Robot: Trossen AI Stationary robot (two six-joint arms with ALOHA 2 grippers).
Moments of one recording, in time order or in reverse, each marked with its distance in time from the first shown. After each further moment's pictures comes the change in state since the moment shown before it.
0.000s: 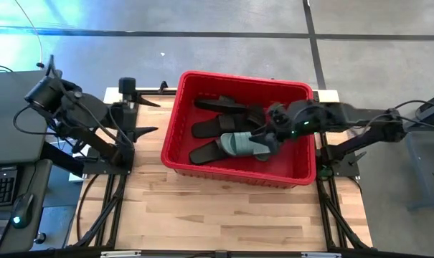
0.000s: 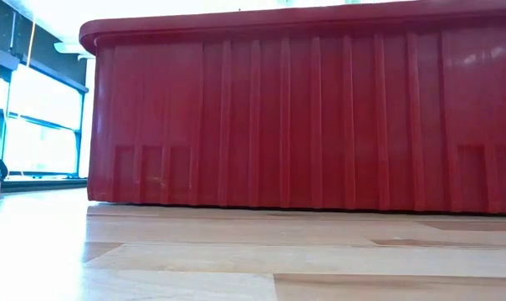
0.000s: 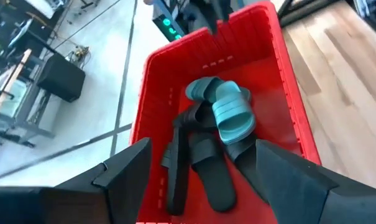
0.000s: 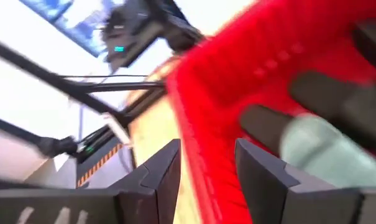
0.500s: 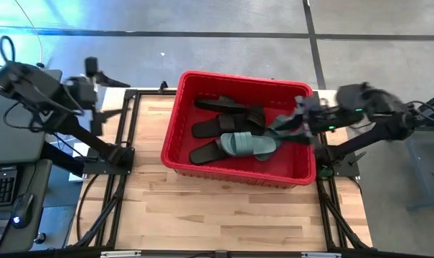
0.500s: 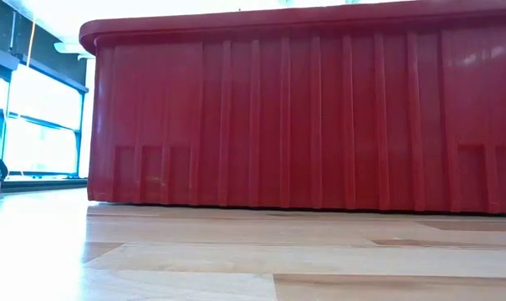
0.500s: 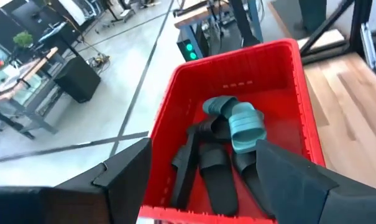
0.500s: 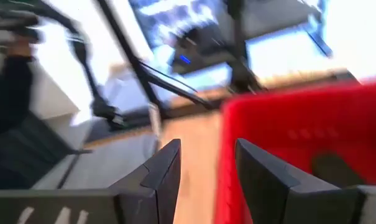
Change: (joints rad) left arm 0.000 -0.212 -0.046 0.002 -0.054 -0.088; right arm 0.083 -0.099 0.236 -0.133 -0.079 -0.398
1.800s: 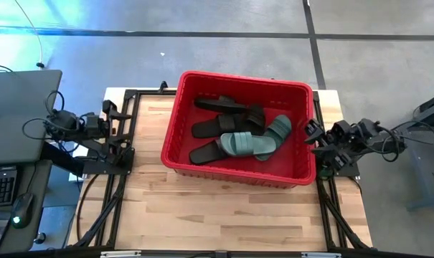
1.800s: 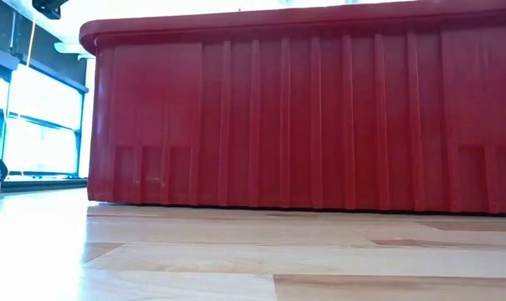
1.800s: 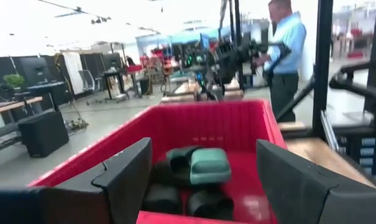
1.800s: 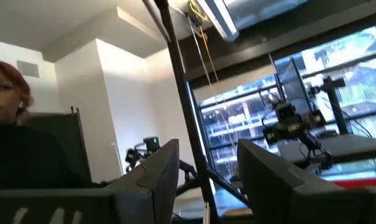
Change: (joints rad) left arm 0.000 -1.211 -1.665 1.051 0.109 0.040; right arm 0.000 -0.959 -1.309 1.115 -0.125 -0.011
